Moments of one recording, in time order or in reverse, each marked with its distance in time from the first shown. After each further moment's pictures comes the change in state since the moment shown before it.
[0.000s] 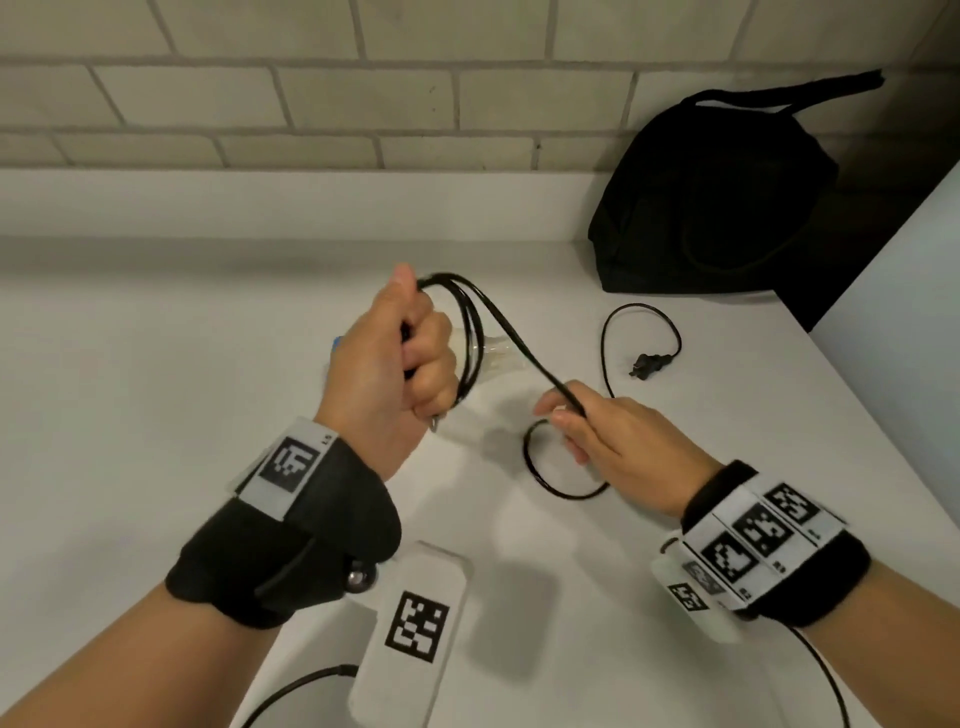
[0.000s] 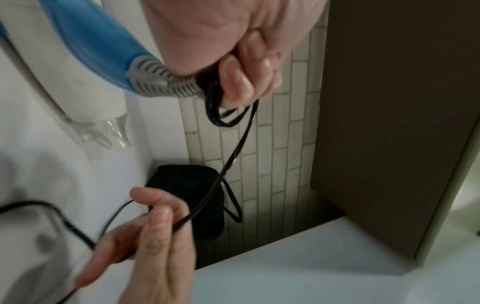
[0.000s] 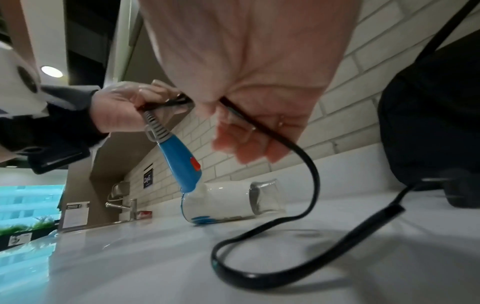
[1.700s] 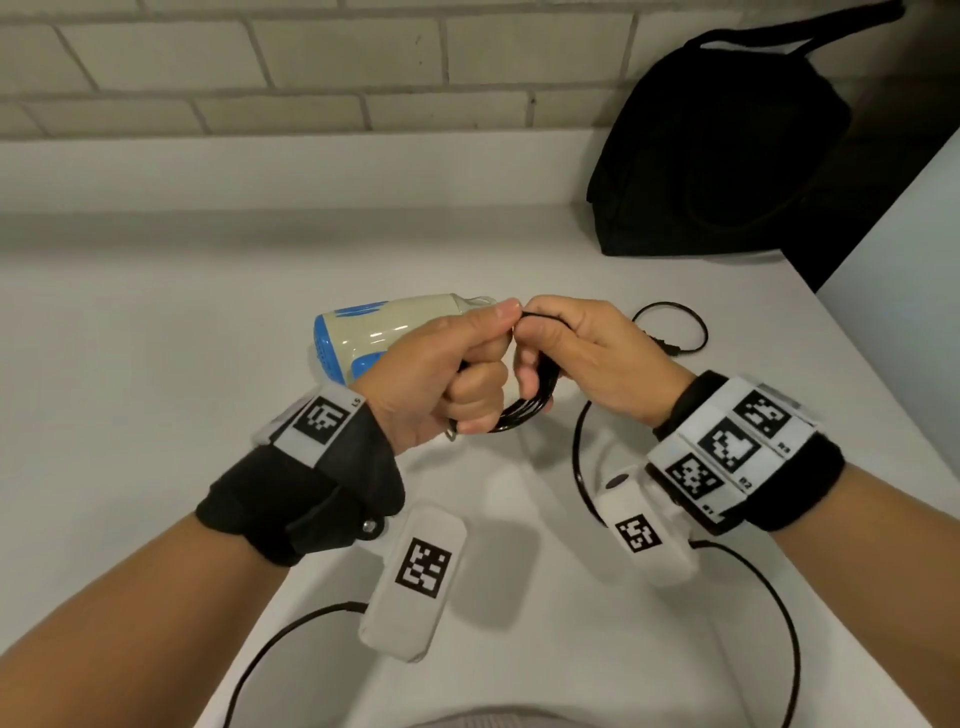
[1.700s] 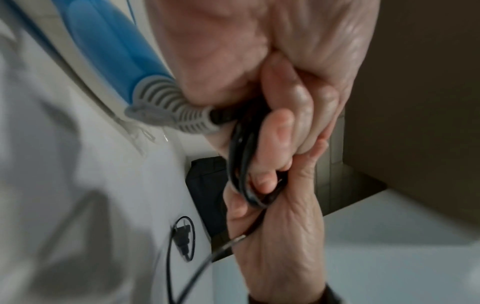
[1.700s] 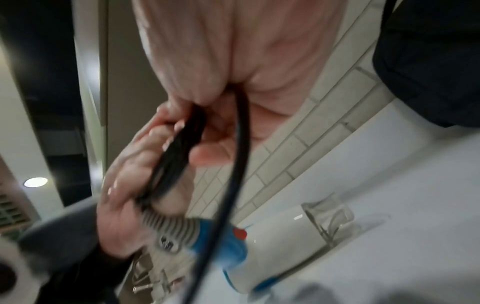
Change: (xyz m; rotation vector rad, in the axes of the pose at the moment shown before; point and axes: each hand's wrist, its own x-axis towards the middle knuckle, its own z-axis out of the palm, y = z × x) left_hand 0.005 -0.028 0.001 0.295 -0.398 -0.233; right_hand 0.028 -0.022 -0.010 0.783 0.004 -0.101
